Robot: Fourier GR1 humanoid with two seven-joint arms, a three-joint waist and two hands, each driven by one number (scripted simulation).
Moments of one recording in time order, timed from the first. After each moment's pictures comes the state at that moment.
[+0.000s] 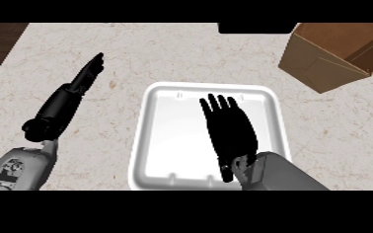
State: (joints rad) left arm -0.23 0.43 -0.16 -1.52 0.05 -0.06 -0.08; right arm -0.52 -0.25 0.76 -1.65 0.68 0.45 0.94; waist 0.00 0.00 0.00
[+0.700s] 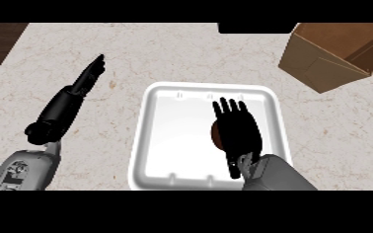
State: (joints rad) left arm -0.21 0.36 -0.11 -1.53 -0.01 -0.10 -0.09; right arm -0.40 -0.21 0.68 -1.56 0.86 0.47 0.85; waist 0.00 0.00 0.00
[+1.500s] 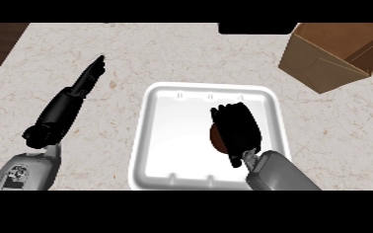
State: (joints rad) left arm -0.19 0.31 -0.06 -1.57 -0.06 -0.15 -0.06; right arm -0.40 -0.23 0.67 -1.49 1.08 0.30 0.52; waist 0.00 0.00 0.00
